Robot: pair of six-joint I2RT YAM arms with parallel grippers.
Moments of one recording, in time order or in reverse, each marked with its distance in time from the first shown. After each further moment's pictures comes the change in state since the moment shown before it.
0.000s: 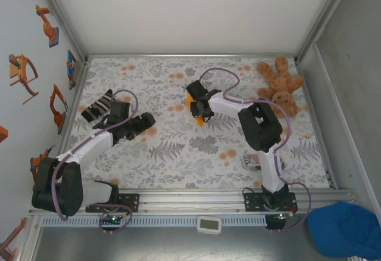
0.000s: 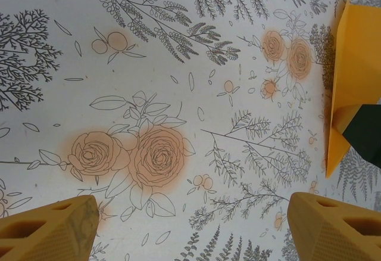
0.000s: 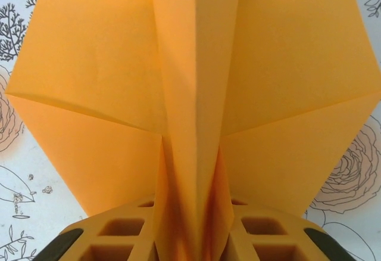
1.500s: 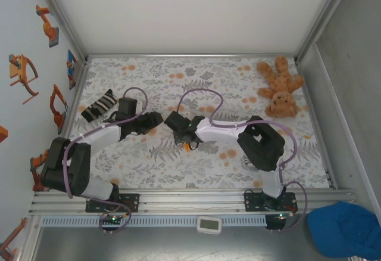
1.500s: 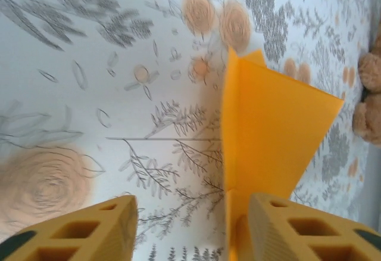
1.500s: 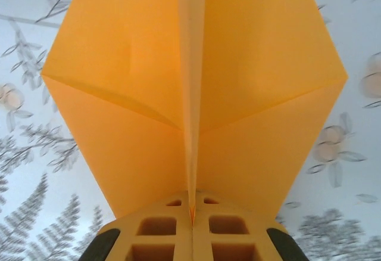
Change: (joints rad) left arm -0.035 0.158 0.028 0.189 0.185 -0.018; right arm 0.332 -0.185 -0.222 0.031 0.118 0.161
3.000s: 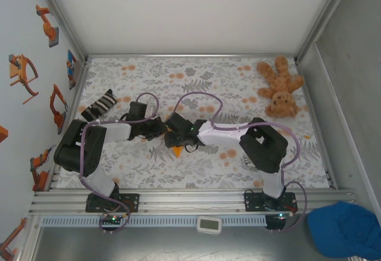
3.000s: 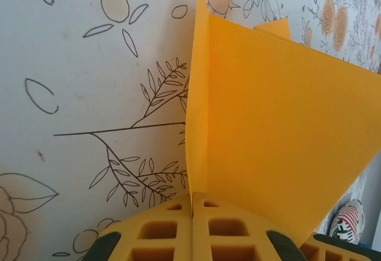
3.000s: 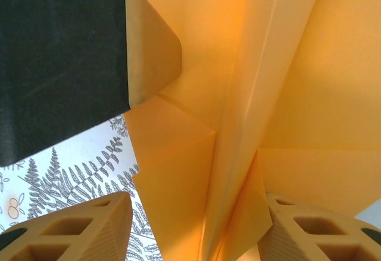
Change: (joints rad) left arm -0.072 0.234 -0.001 0.148 0.119 0.018; right arm 0.037 -0.027 -0.065 0.177 -0.198 -0.023
